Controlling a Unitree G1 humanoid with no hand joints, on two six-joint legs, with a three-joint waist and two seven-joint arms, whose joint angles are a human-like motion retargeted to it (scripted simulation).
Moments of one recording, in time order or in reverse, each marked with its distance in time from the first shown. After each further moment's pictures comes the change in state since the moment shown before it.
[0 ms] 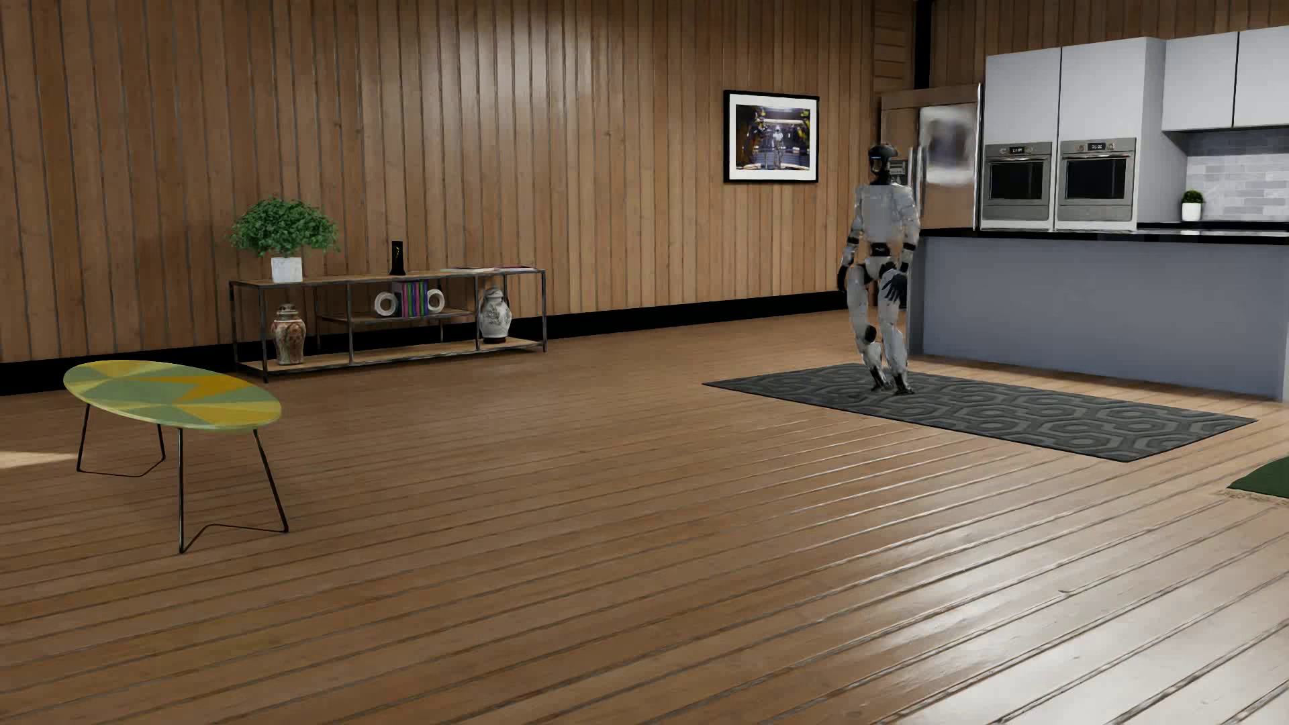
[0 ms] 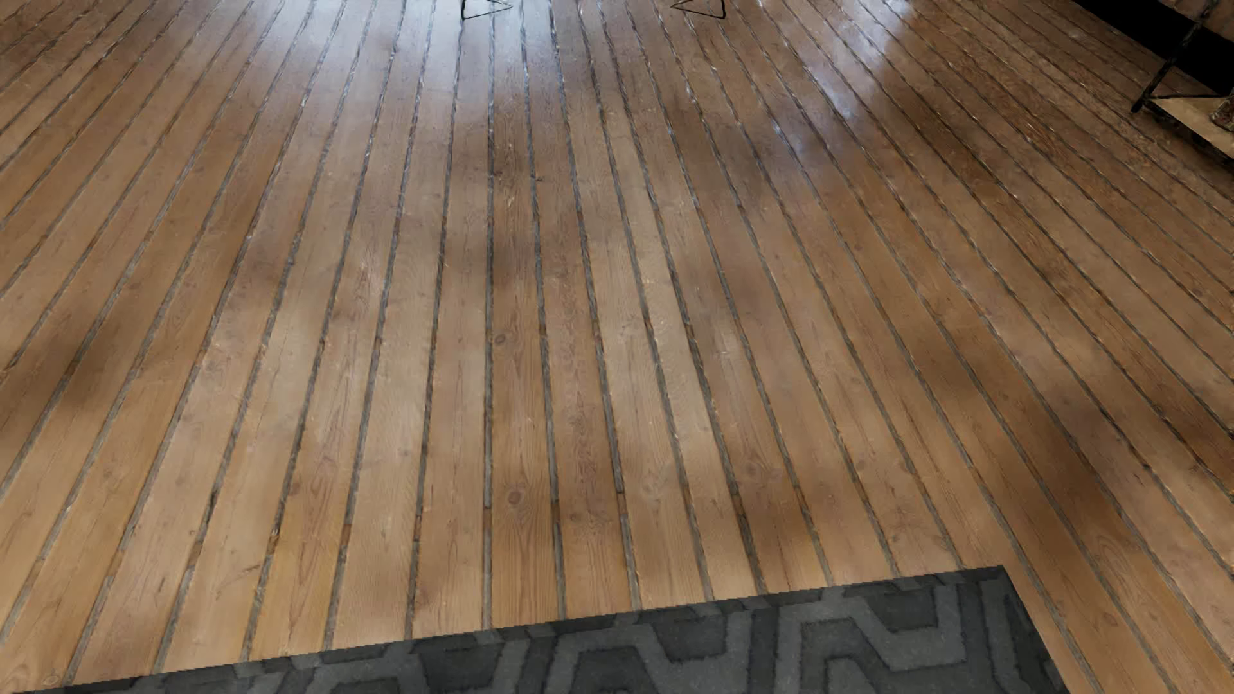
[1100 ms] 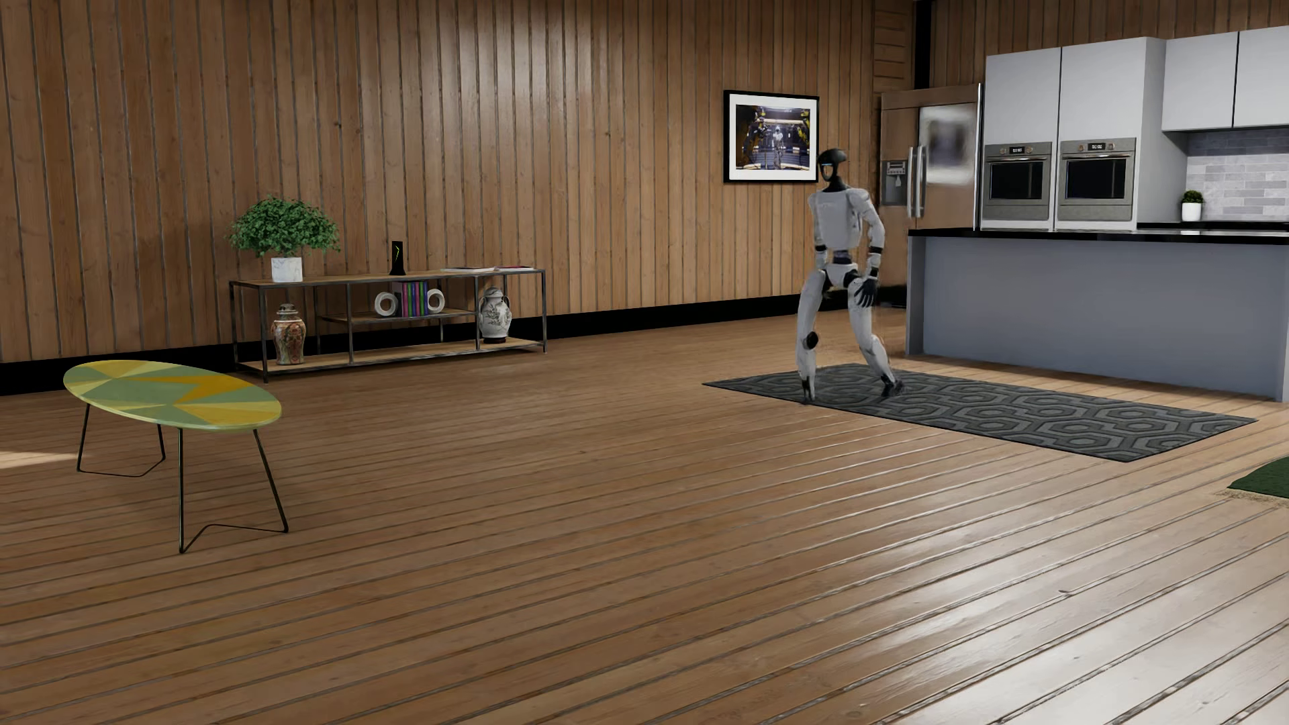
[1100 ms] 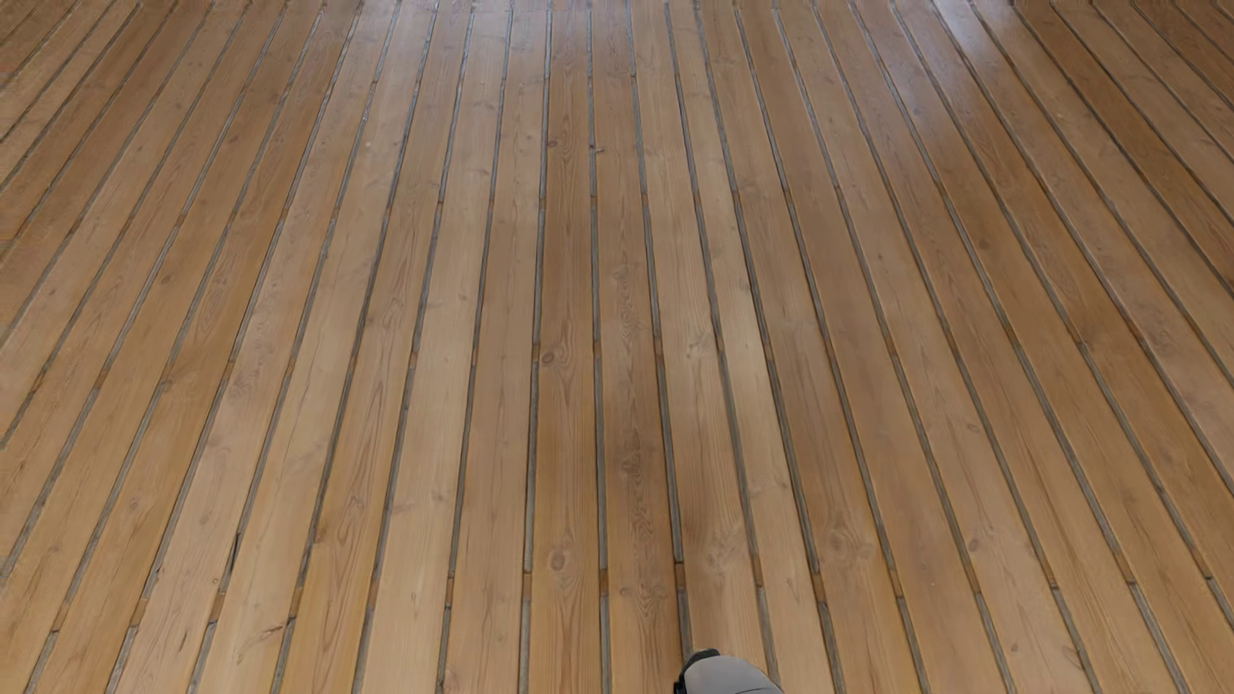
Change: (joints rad) body 0.207 -0.534 -0.080 0.051 -0.017 0.083 0.000 0.000 0.068 0.077 0.185 0.083 0.165 0.124 0.262 -0.004 0.011 0.000 0.000 0.118 0.076 -0.103 0.160 0.000 0.000 0.000 0.000 0.000 0.000
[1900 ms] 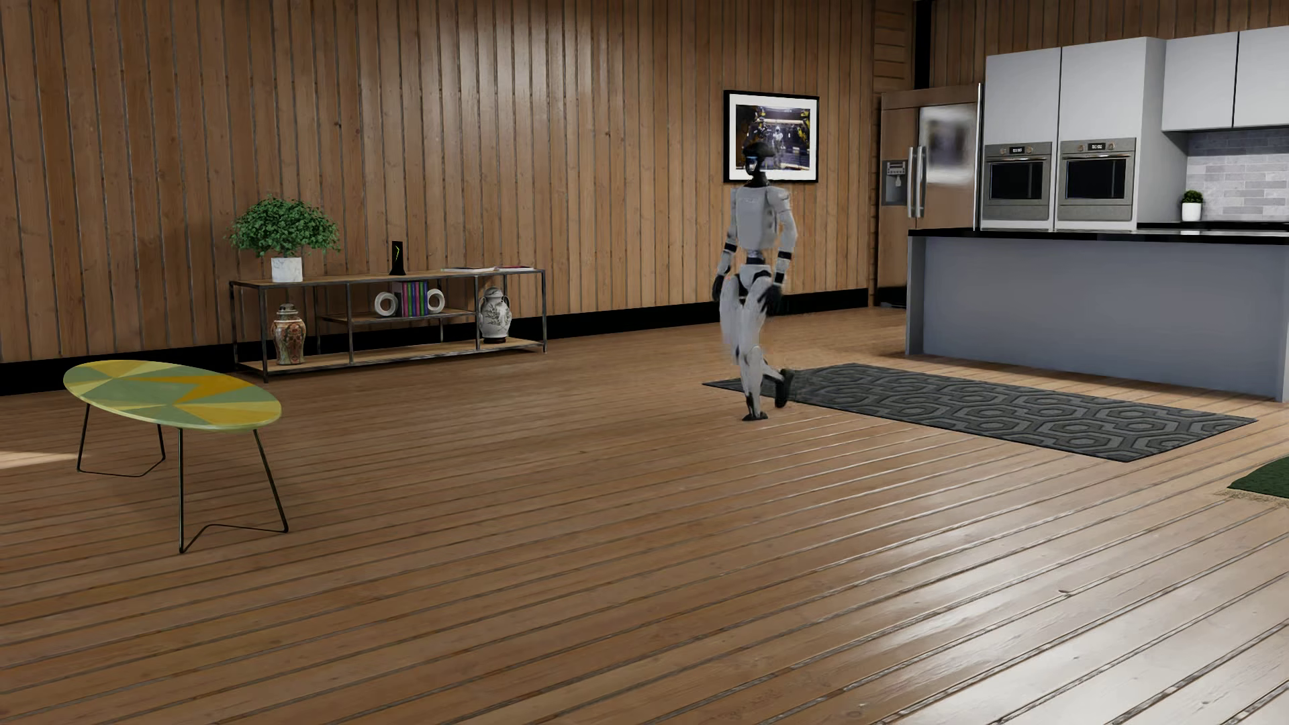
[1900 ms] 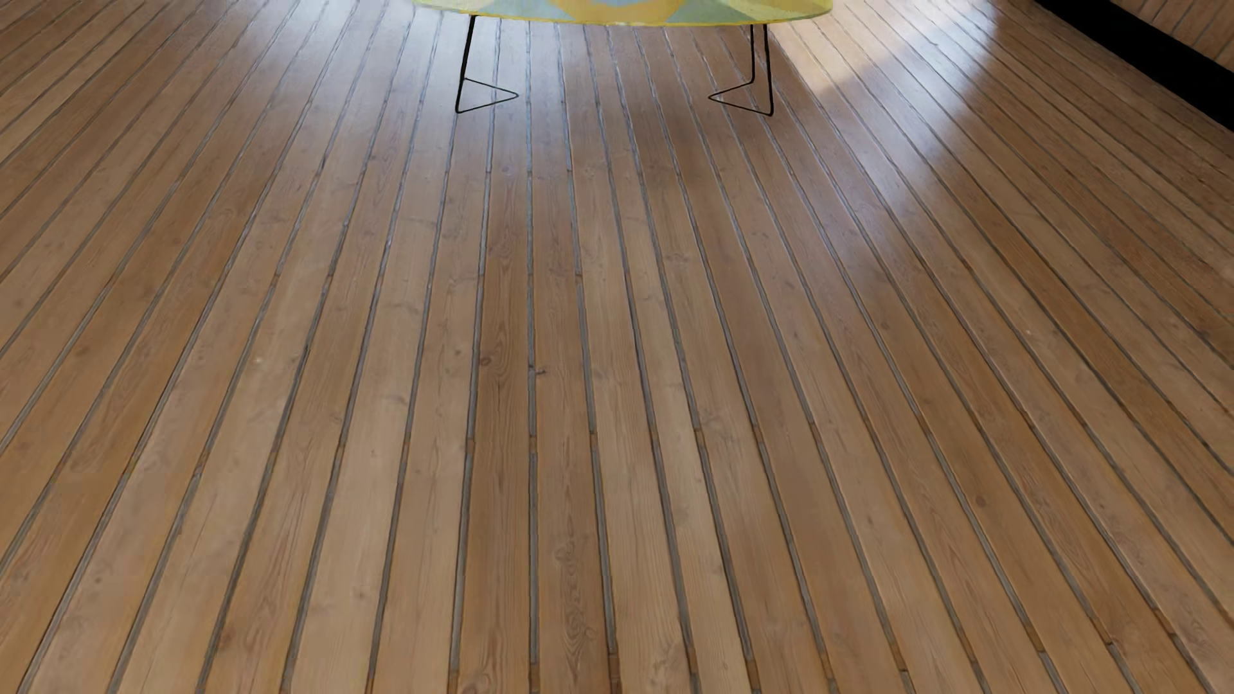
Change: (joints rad) body -0.428 0.531 0.119 -0.151 -0.037 -0.146 0.000 0.000 -0.030 -0.016 0.471 -0.096 -0.129 0.118 0.117 0.052 -0.013 0.000 0.000 -0.174 -0.163 0.134 -0.066 0.000 0.000 0.000 0.000 0.000 0.000
